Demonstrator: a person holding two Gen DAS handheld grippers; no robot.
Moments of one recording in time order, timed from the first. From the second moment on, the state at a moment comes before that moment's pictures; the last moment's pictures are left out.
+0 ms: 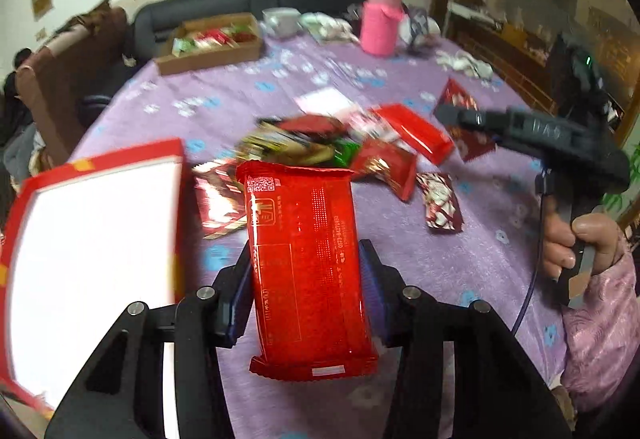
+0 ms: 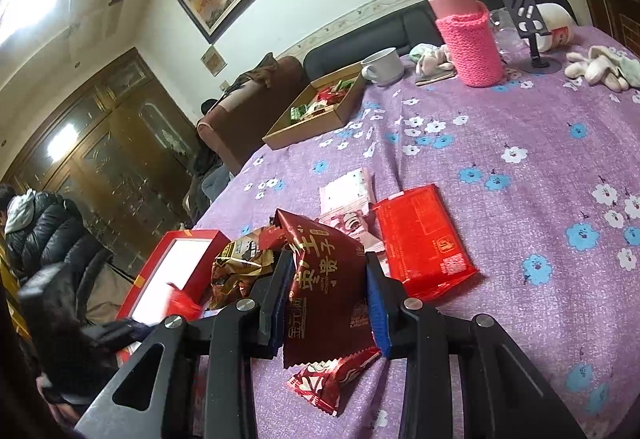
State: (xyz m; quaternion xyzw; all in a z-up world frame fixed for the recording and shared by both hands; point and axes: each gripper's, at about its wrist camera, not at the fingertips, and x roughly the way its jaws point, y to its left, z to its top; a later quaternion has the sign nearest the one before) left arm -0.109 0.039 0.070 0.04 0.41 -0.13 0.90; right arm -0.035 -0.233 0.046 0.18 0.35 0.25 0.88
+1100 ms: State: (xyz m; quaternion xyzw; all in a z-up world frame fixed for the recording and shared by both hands) left arm -0.116 0.184 0.075 0.03 0.36 0.04 0.93; right arm -0.052 0.002 0.055 0.11 0.39 0.43 0.80
